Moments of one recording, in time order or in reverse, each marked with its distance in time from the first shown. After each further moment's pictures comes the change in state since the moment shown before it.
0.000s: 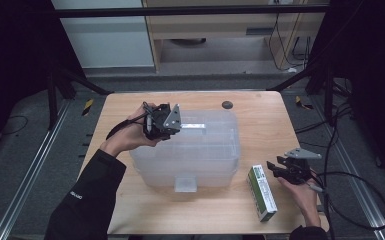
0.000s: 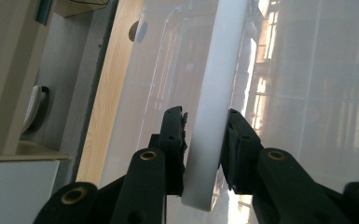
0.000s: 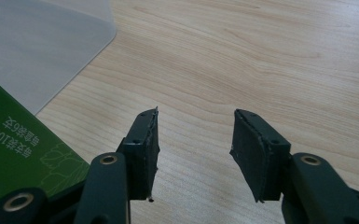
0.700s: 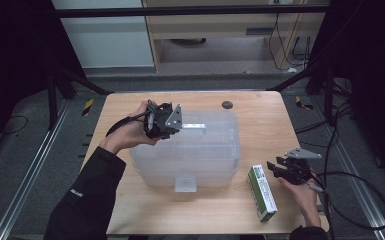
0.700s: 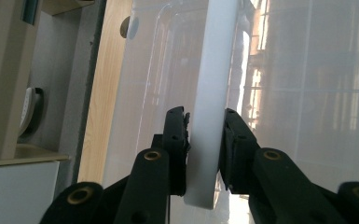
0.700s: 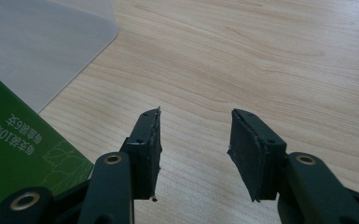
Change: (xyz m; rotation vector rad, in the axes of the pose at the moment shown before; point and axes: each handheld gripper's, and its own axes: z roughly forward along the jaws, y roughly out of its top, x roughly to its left) left arm 0.004 0.004 -0.001 0.035 -0.039 0.052; right arm 0.000 0.000 0.000 0.005 0.009 0.005
